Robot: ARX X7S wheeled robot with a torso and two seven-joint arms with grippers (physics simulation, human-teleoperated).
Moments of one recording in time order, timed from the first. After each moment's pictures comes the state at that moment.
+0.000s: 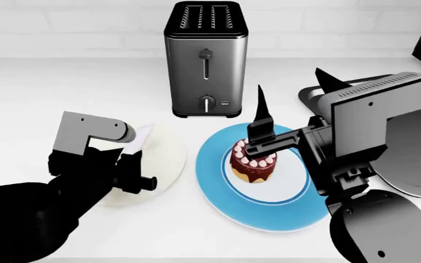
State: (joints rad) left arm -0.69 -0.52 0.02 0.46 -1.36 -1.37 -0.67; right arm 0.62 0.25 -0.15 -0.88 0.26 1.15 0.09
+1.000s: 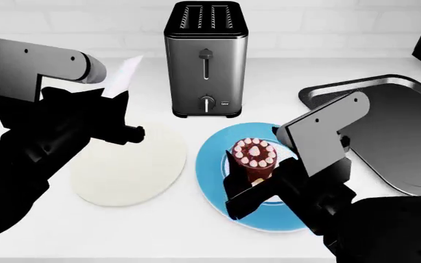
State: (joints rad) left arm -0.97 -0.57 0.00 0.48 -1.65 -1.36 -0.89; right arm 0.83 0.42 -0.08 -0.71 1.61 1.49 0.90
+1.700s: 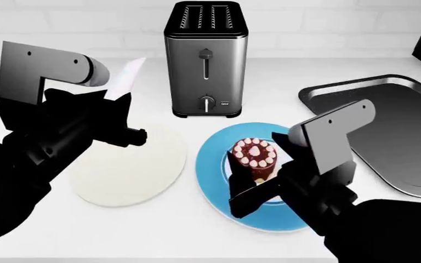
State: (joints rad) left arm -0.97 -0.59 0.03 0.49 -1.66 -1.33 -0.89; right arm 0.73 0.46 -0.06 -0.70 1.52 1.35 0.75
